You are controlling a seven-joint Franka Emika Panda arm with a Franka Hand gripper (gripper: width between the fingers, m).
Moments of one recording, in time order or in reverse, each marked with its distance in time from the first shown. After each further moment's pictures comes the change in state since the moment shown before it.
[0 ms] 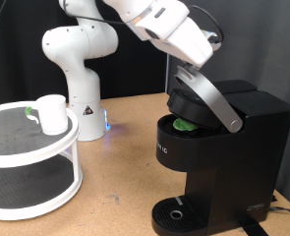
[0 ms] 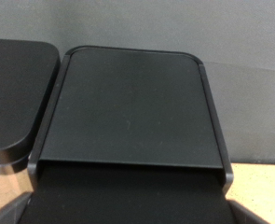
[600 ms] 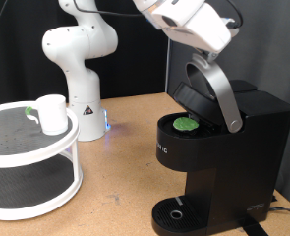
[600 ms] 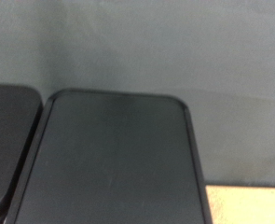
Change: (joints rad) arm 0.028 0.000 0.029 0.035 0.021 0.028 0.050
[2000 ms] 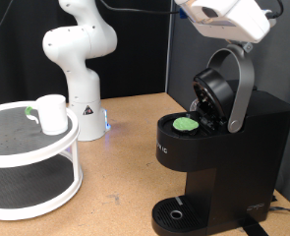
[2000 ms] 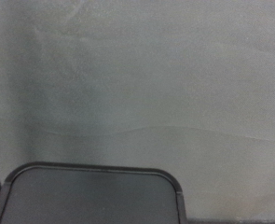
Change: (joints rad) arm 0.060 0.025 0.097 0.031 0.046 0.136 0.071
